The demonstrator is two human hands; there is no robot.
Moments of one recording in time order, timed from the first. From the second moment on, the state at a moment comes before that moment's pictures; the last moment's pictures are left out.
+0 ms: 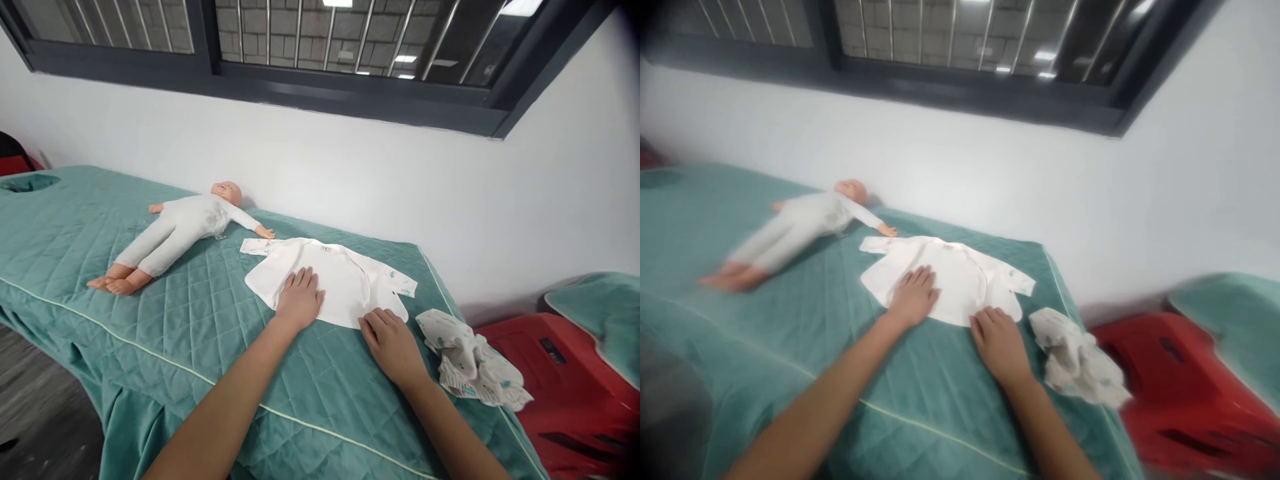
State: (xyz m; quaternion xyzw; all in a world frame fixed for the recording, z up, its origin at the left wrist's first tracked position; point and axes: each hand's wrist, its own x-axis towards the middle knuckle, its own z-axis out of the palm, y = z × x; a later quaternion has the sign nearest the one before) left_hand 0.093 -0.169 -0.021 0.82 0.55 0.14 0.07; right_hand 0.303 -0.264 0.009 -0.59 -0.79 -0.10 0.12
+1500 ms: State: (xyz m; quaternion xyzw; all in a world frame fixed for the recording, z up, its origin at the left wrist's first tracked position) left_hand -0.317 -0.002 0.024 0.63 0.62 0.38 0.26; right_hand -0.079 0.157 0.050 -0.62 -0.70 0.25 0.25
